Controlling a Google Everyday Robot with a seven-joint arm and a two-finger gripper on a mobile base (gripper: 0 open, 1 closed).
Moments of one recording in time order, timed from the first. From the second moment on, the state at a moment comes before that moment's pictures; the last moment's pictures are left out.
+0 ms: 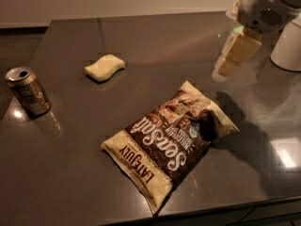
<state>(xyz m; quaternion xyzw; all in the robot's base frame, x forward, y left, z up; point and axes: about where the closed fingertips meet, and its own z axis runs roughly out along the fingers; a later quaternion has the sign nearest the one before) 0.535 -0.160 0.999 -0.59 0.77 0.00 0.26</state>
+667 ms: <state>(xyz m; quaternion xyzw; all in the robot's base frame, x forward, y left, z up) 0.608 -0.090 0.980 -0.59 0.75 0.03 0.29</state>
